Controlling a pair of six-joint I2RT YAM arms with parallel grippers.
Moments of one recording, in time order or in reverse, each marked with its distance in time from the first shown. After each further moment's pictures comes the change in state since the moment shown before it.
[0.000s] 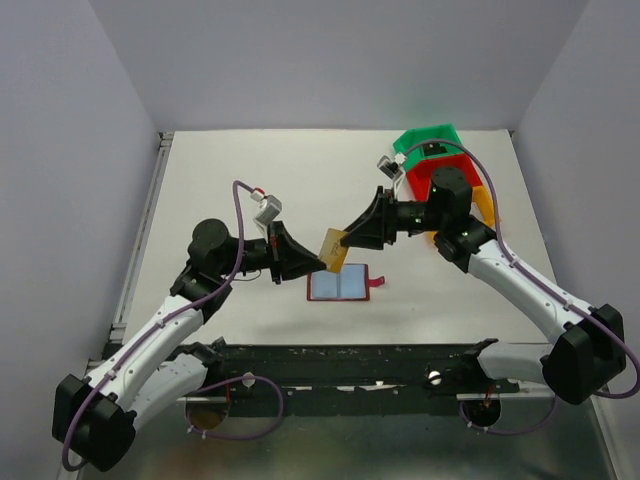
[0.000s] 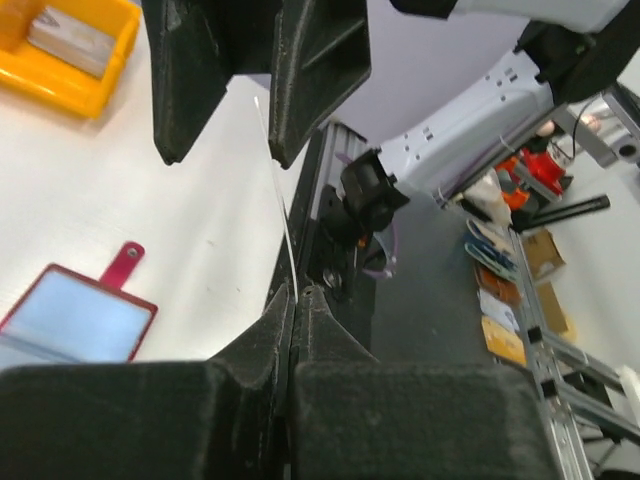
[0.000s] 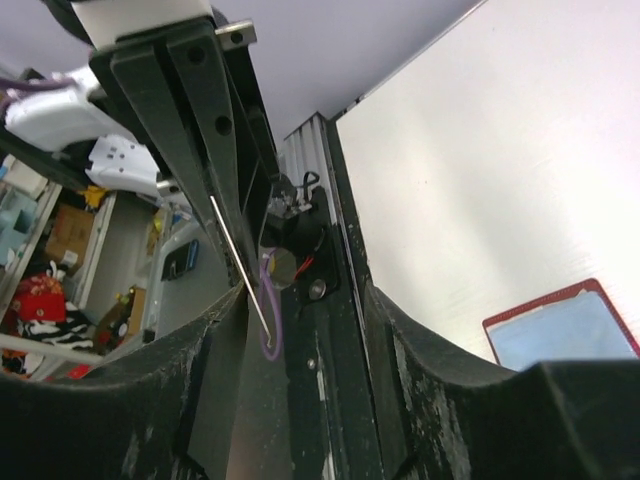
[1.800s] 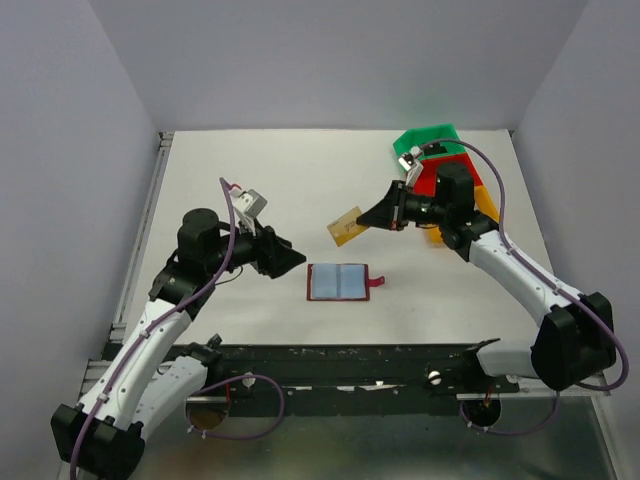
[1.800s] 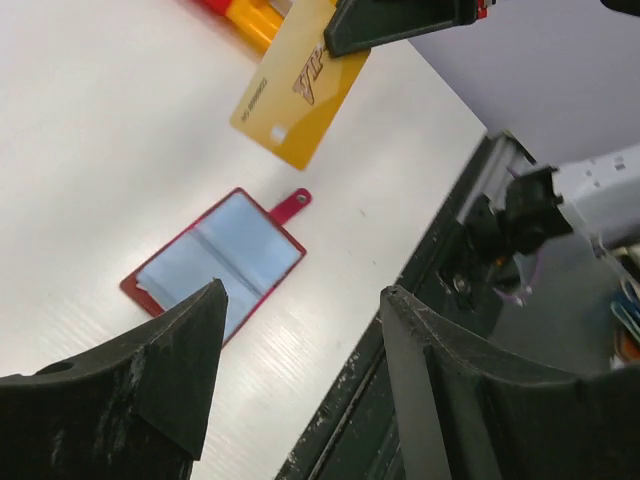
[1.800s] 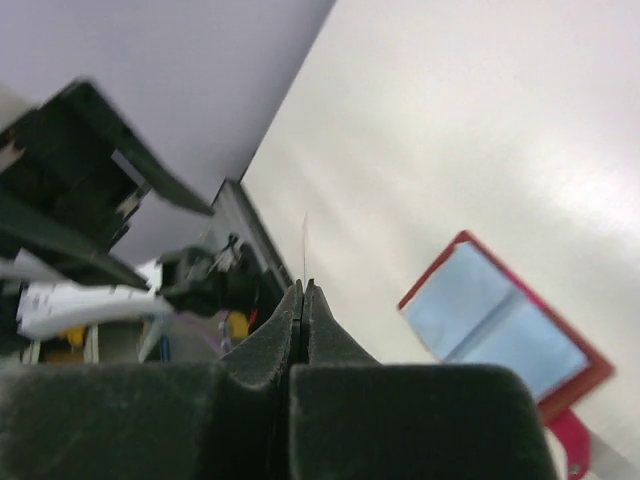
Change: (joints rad) left arm 0.113 -0.040 0.147 -0.533 -0.192 0.278; right arm -0.111 0.041 -0.011 -0.118 0.143 0.042
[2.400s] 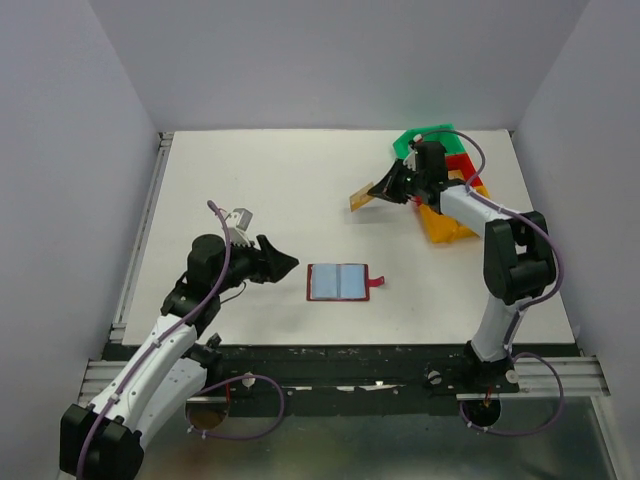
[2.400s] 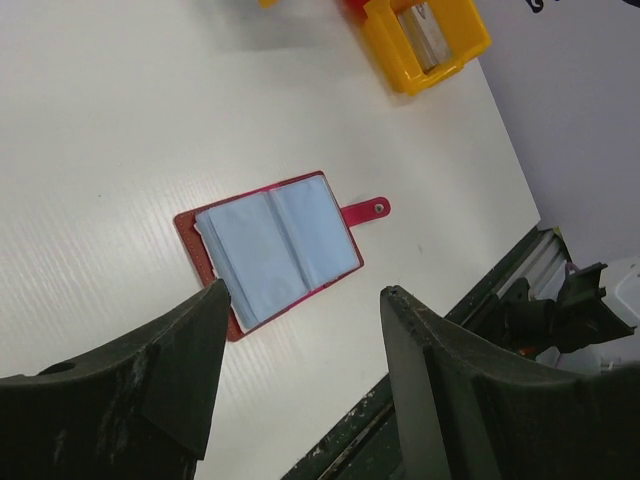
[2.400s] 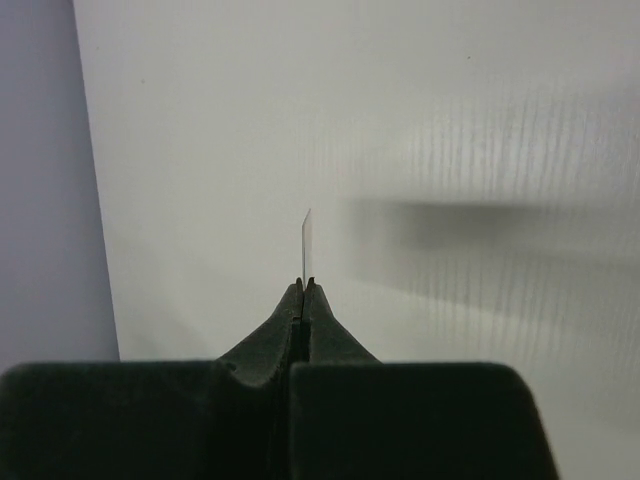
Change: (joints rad) left arm 0.031 -0.094 -0.302 0.181 -0.296 -0.260; right arm -0.148 0.559 0.311 -0.057 0.423 0.108
